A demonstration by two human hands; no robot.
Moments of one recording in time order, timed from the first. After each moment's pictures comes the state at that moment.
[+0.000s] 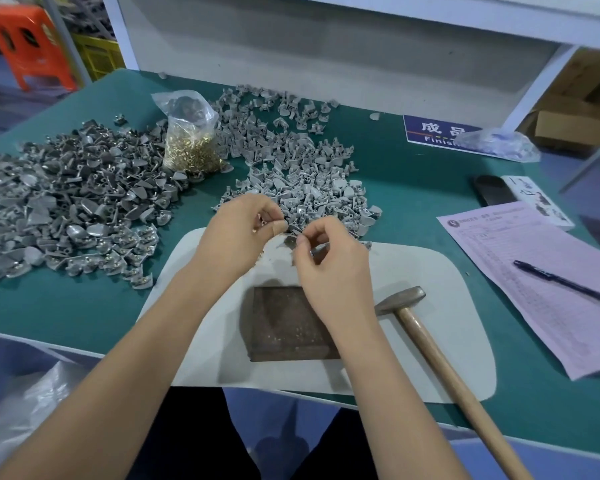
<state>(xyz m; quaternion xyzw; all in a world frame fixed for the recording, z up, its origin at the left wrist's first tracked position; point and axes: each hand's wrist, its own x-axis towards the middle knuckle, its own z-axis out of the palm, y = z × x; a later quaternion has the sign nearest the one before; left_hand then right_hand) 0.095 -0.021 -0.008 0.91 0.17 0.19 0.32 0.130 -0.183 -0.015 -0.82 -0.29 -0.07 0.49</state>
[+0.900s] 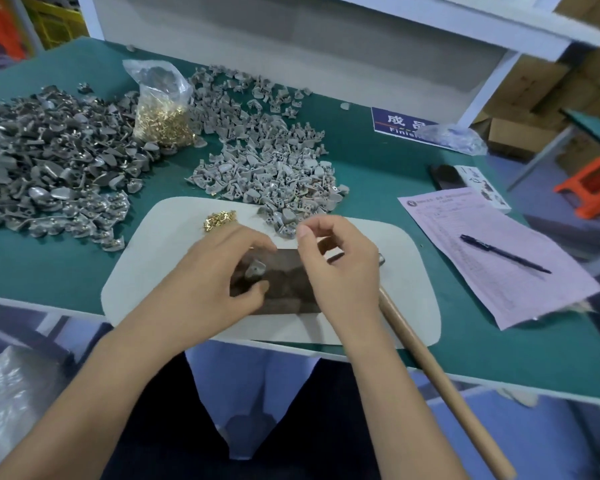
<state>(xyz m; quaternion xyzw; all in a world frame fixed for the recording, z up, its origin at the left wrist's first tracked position) -0.010 -0.082 -0.009 0.93 0.00 0.18 0.33 0.093 -0.242 -0.009 -0.78 -0.28 -0.09 0.56</state>
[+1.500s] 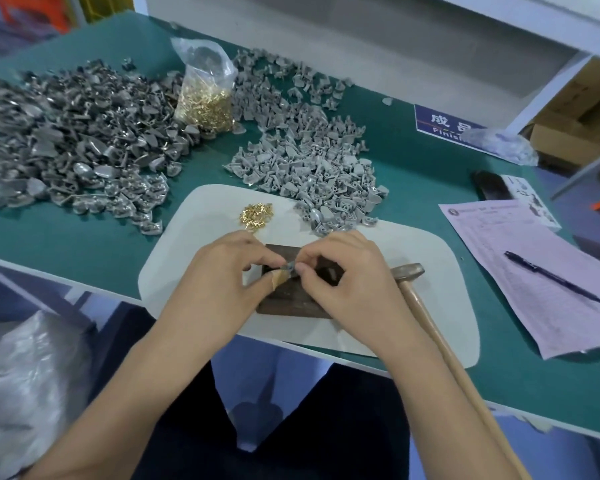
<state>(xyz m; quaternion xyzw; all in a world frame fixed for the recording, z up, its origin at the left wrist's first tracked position) -0.025 -0.079 -0.018 0.87 0.17 0.21 0.41 0.096 -0.231 -0.004 -0.81 -0.48 -0.01 0.34</state>
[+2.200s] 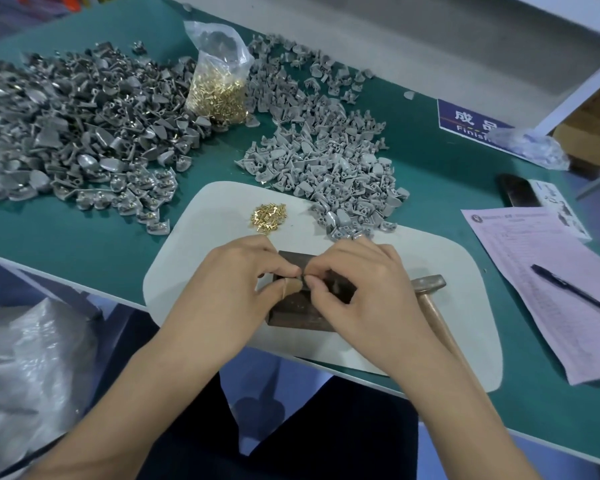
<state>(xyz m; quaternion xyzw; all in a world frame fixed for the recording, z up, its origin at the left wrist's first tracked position) -0.022 -0.072 -0.014 0.87 0.16 0.19 0.42 0.093 -0.226 0.005 -0.82 -0.51 -0.02 0.27</state>
